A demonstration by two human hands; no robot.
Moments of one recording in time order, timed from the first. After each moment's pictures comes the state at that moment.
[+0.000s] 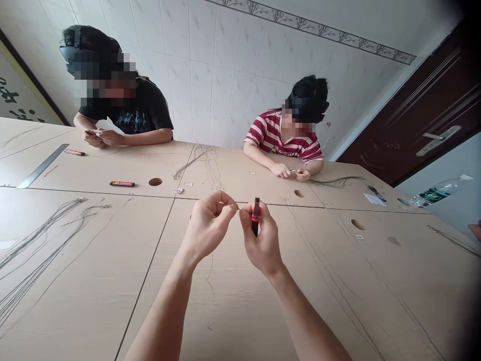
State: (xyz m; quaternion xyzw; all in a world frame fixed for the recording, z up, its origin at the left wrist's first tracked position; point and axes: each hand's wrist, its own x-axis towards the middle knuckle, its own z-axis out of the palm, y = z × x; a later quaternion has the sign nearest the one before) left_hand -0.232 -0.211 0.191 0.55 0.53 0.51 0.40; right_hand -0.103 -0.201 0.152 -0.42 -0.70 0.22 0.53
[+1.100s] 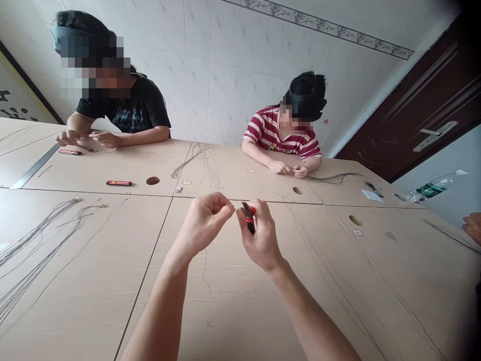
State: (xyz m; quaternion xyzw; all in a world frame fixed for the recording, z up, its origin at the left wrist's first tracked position) left_hand -0.240 -0.203 0.181 0.57 0.52 0.47 0.42; right_hand -0.095 -0.192 0.143 -0.38 -0.76 0.10 0.51
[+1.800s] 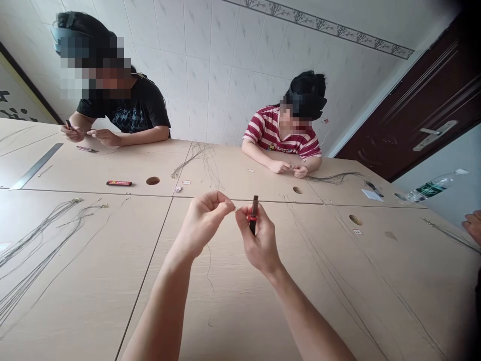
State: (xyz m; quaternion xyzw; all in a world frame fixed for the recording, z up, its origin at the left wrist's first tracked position) left_hand -0.238 -0.205 0.187 0.49 0.50 0.52 0.49; right_hand -0.102 -0.203 0.141 -0.40 -0.67 0.32 0.54
